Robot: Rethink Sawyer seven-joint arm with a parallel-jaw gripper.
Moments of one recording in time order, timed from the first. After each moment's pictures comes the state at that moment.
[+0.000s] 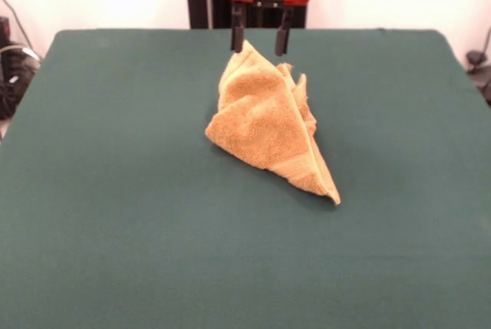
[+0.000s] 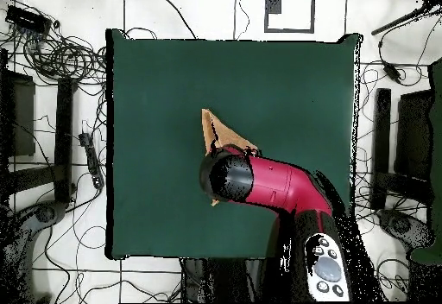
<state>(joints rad) -0.17 -0.74 -0.06 1.77 -0.05 0.45 1.57</state>
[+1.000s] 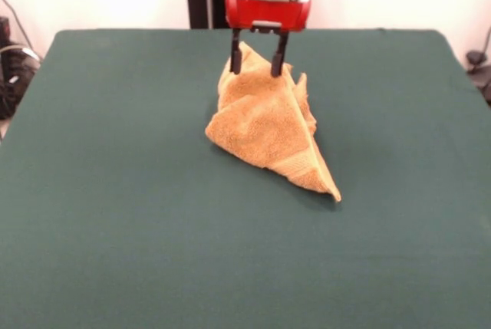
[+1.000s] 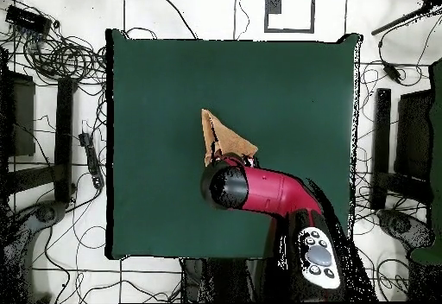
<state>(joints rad) -0.18 -0.68 -0.06 1.82 -0.09 0.32 1.57</state>
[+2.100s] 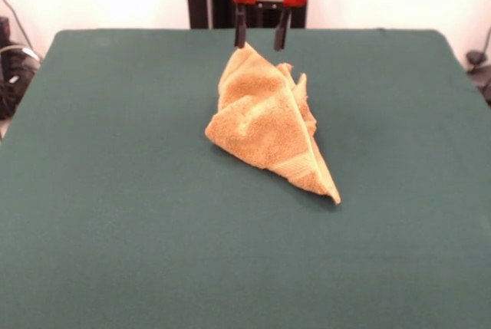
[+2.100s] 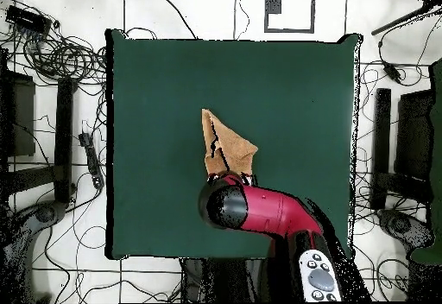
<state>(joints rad) -0.19 -0.74 -0.06 1.93 -0.09 0.32 1.57</state>
